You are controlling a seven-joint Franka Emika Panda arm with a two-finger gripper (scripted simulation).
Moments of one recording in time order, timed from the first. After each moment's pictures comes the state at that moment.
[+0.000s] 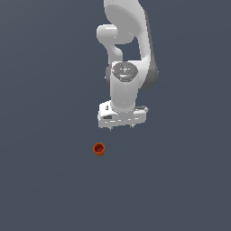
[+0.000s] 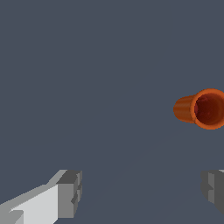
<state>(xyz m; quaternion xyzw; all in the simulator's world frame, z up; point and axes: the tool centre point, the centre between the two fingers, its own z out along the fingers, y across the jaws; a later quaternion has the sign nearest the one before) 0.008 0.027 0.150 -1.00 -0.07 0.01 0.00</state>
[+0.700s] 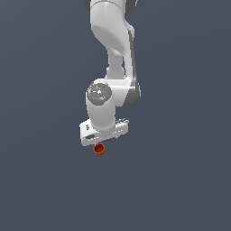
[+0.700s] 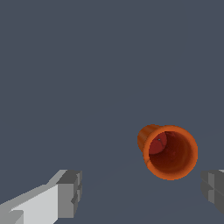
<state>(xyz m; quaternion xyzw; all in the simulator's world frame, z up) 0.055 -0.044 0.110 -0.99 -0.16 0.00 0.00</state>
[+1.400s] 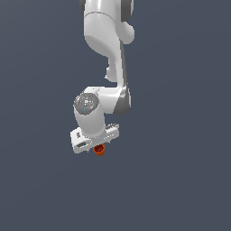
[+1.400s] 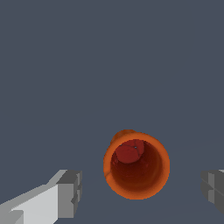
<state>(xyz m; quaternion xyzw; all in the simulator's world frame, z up) 0.071 -0.081 0.088 -0.98 -0.21 0.00 0.00</state>
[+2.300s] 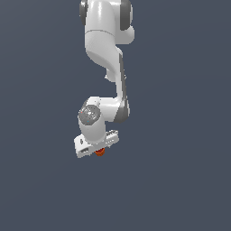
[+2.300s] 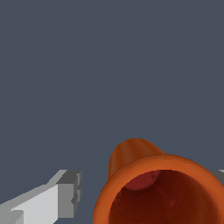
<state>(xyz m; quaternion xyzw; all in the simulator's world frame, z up) 0.071 -0.081 0.038 -0.98 -0.21 0.00 0.00</state>
